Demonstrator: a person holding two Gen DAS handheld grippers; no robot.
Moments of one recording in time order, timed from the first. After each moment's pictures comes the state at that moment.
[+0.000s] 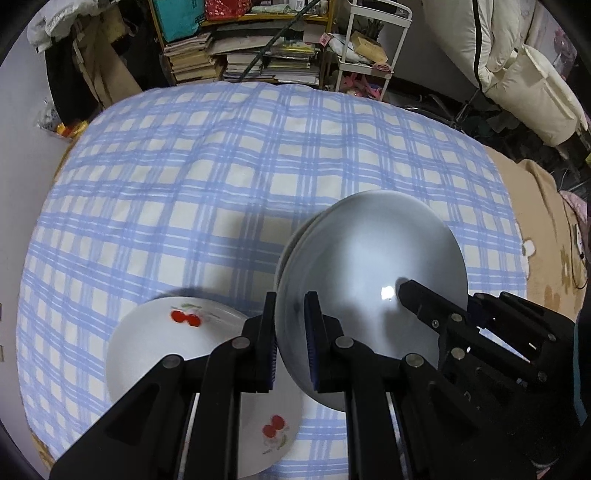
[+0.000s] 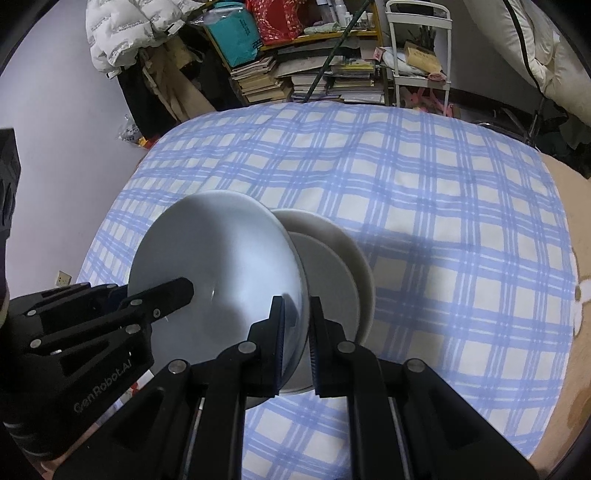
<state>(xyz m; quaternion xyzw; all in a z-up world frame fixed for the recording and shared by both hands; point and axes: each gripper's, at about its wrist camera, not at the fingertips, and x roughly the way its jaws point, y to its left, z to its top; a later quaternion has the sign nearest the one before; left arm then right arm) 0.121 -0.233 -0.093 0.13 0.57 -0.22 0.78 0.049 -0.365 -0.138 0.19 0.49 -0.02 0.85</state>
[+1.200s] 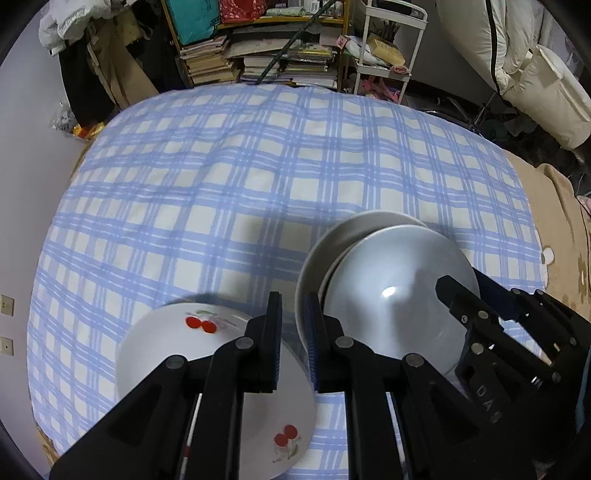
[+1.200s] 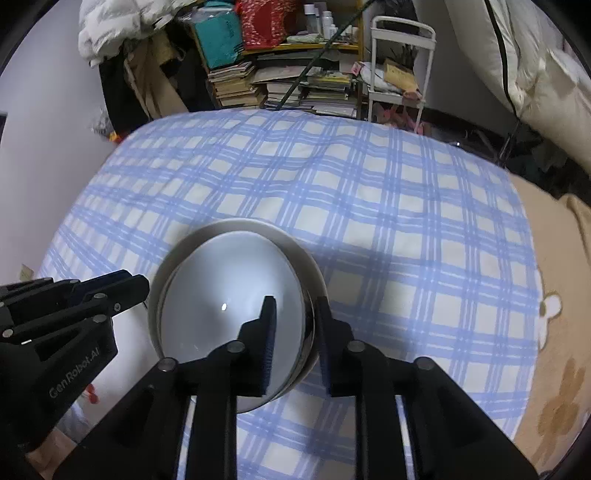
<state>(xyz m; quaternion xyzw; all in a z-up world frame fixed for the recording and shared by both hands) 0.124 -0.232 -0.096 0.15 0.55 -0.18 0.80 0.049 -0.372 -0.139 0.14 0.49 -0.08 0.86</state>
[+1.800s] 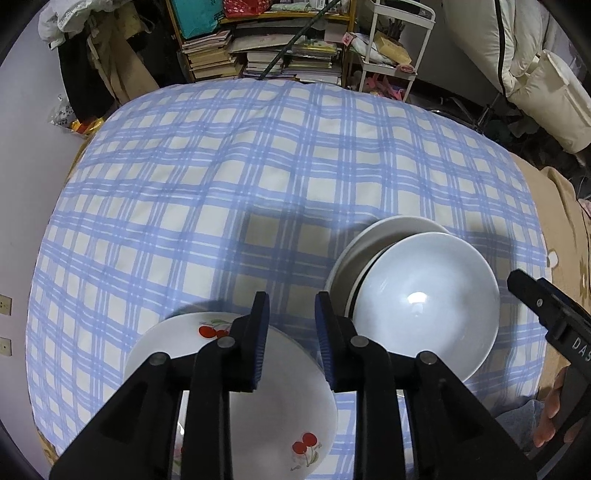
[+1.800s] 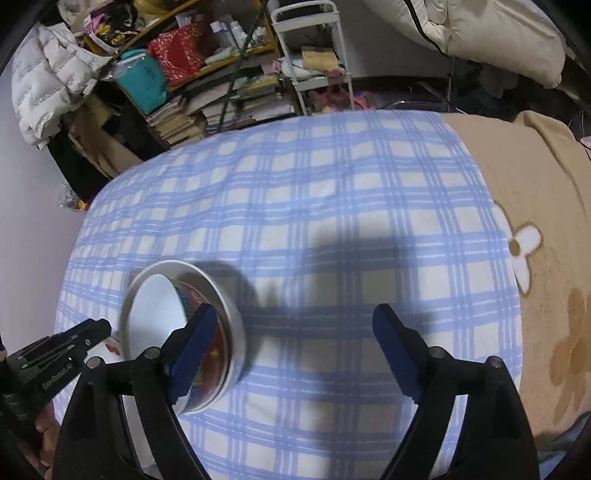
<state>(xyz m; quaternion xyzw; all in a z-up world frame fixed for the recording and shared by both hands) 0.142 -0.220 -0.106 0.15 0.56 -0.18 0.79 0.017 -0.441 -0.143 0.26 0.48 -0.16 0.83</state>
